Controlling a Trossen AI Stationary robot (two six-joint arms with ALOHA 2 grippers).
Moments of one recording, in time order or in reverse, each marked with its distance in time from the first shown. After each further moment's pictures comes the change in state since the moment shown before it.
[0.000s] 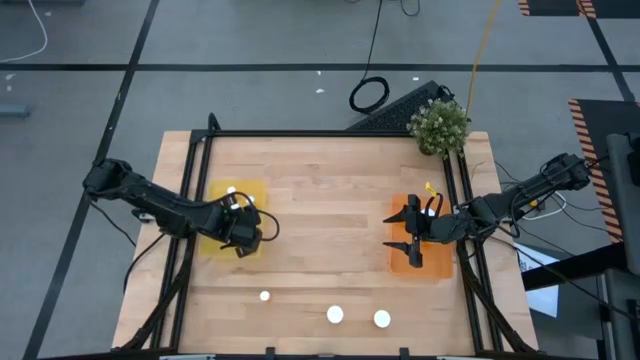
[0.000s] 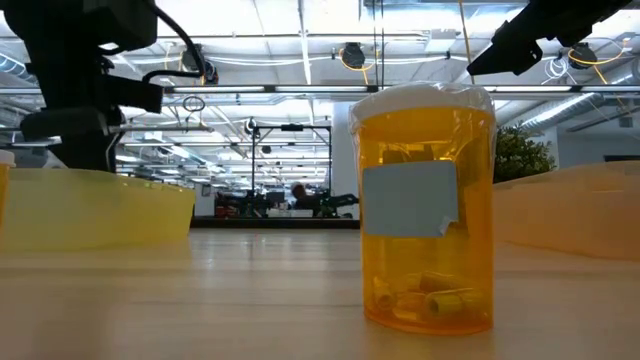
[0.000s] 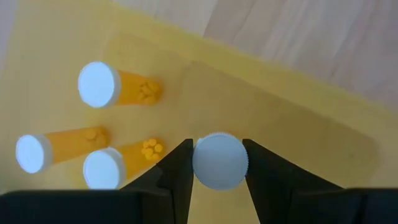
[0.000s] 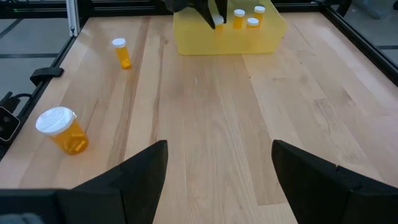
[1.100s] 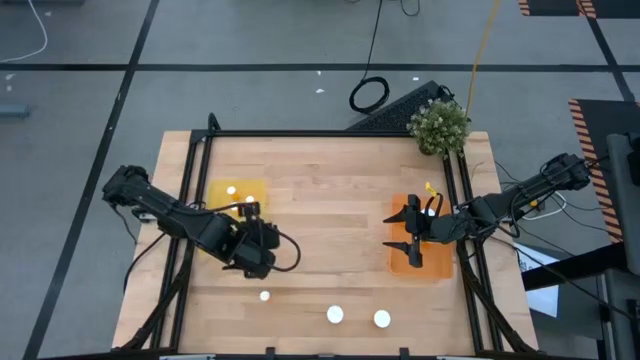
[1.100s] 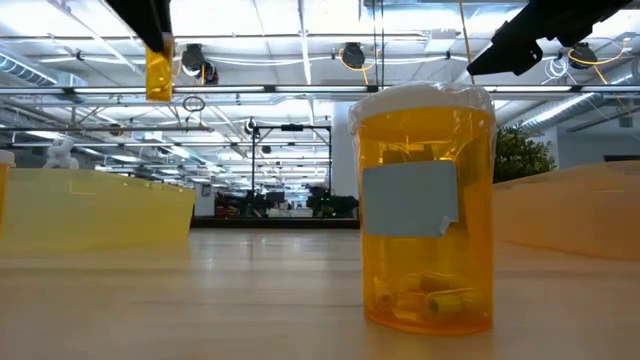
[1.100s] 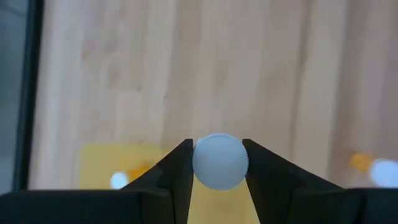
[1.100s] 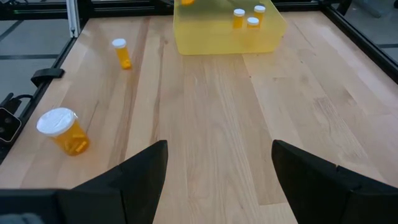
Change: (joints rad) left arm -0.180 0.235 0.711 -0.359 -0.059 0.169; right arm 0.000 0.000 0.000 0.000 -0.001 0.007
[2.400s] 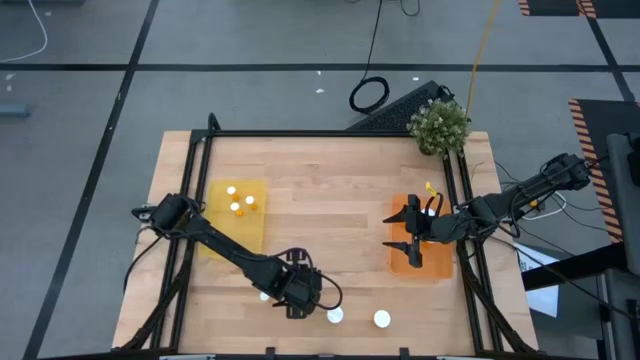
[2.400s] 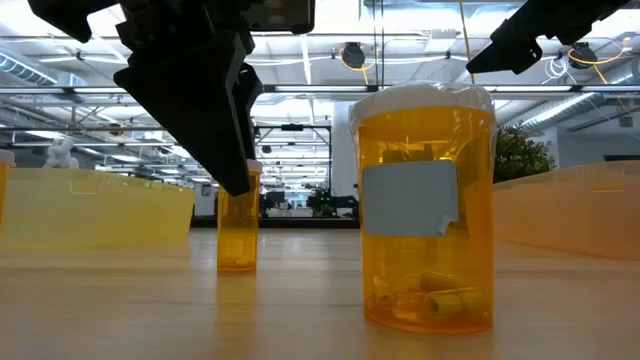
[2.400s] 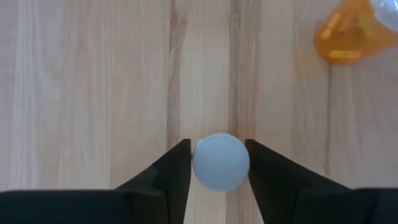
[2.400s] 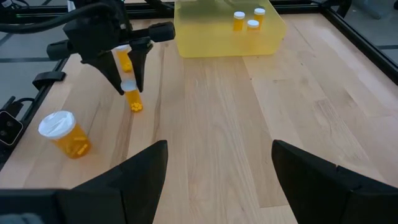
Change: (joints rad) left arm -0.034 0.442 0.010 0.566 0.164 0.035; right arm 0.000 0.000 0.000 0.010 0.000 0.000
